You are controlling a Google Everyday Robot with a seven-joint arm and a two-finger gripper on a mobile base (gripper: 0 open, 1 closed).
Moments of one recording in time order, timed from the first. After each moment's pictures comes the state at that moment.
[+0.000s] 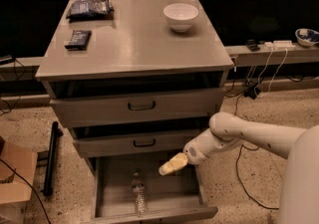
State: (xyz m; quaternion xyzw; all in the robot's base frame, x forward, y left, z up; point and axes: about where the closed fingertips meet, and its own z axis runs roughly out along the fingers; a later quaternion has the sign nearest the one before) arm 0.499 -0.065 0.461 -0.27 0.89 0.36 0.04
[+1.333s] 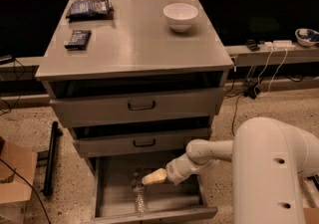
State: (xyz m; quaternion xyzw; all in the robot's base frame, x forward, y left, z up) arm 0.505 -0.009 0.304 -0.11 0.93 0.35 0.00
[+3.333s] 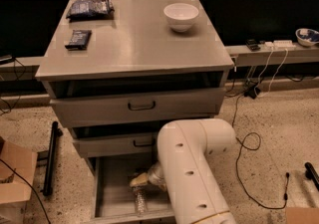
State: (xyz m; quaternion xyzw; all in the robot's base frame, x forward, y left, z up) arm 0.541 0.049 0.149 -0.02 0.97 0.24 -0.07
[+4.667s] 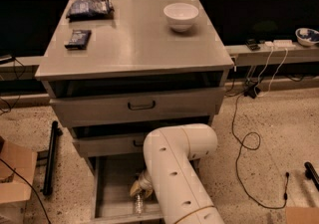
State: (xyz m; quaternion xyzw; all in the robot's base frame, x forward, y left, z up) arm 0.519 0.096 0.110 -0.02 0.96 0.24 -0.12
